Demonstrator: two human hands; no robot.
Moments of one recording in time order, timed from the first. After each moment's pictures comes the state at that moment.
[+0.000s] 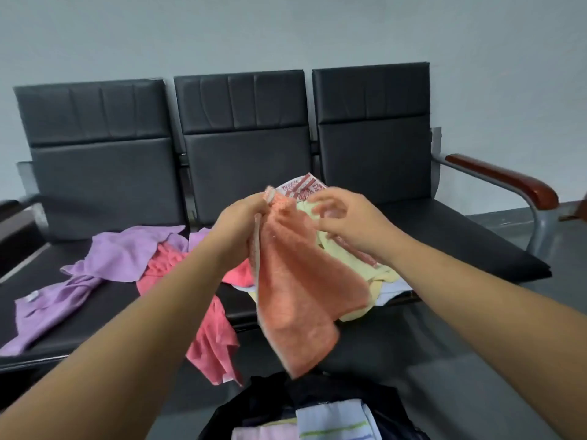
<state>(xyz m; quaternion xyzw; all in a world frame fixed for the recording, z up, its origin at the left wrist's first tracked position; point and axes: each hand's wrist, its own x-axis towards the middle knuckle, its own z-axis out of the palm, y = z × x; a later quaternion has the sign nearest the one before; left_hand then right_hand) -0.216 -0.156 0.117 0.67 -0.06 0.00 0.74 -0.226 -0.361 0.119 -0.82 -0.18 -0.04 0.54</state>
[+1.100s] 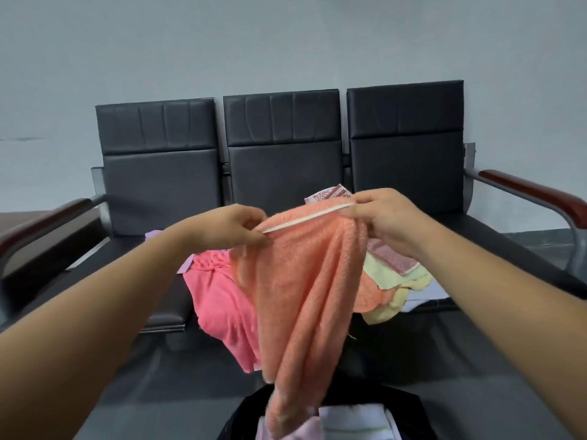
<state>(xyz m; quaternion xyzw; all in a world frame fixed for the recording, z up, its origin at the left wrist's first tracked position) -0.277 -0.061 0.168 0.95 -0.16 -0.03 0.28 -0.256 -0.346 0.157 -0.78 -0.14 0.03 0.62</state>
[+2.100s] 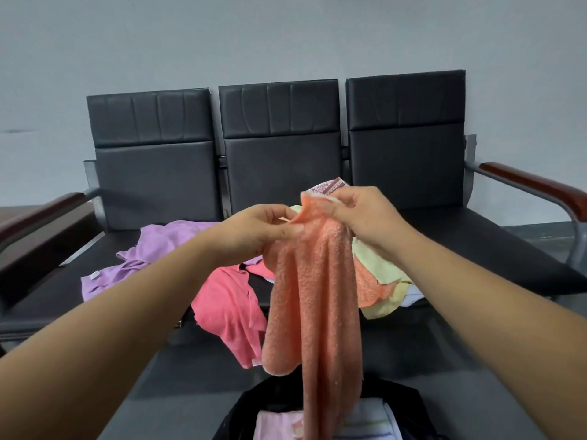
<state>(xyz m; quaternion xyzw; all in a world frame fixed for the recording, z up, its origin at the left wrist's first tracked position) -0.277 -0.103 0.139 0.76 -0.19 -0.13 0.61 -0.260 -0.318 0.142 -0.79 -0.19 -0.07 0.57</state>
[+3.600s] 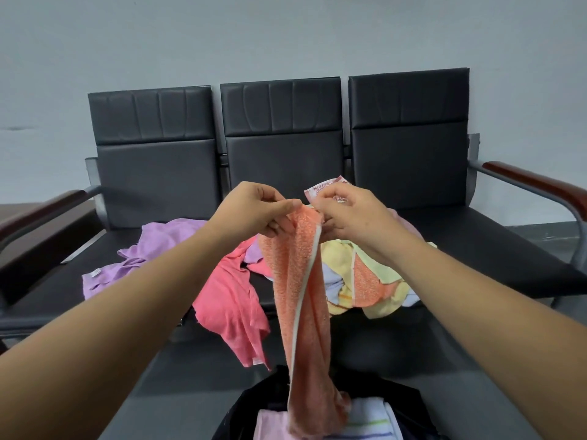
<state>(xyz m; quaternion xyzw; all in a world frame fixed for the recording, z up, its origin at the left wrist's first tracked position) -0.283 -0.113 0.162 0.86 -0.09 0.09 0.49 -0.268 -0.308 0.141 -0.76 -0.21 0.00 0.62</state>
